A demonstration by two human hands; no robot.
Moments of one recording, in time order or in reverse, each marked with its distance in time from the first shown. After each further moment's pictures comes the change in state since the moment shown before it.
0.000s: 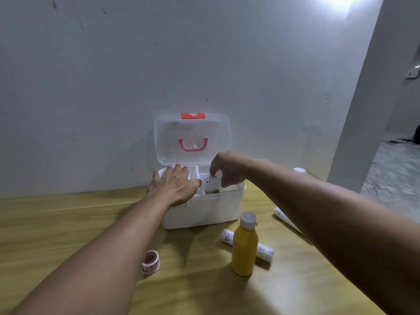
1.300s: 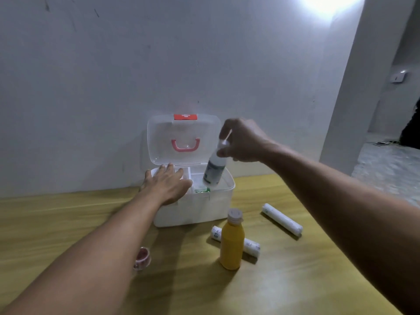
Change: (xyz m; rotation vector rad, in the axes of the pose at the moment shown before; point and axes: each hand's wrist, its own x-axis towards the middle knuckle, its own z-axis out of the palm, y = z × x) left_hand 0.000 -0.001 0.002 0.055 -0.026 0.021; right_hand -0.075 -0.005 -0.070 0.332 0.403 0.120
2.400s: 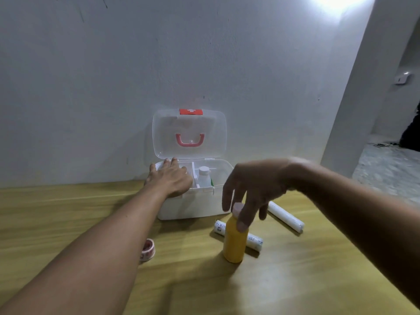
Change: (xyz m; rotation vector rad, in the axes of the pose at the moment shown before) left_hand -0.001 0.002 -0.004 0.054 -0.040 0.001; right_hand -0.053 -0.014 -0.004 -0.030 -0.906 0.074
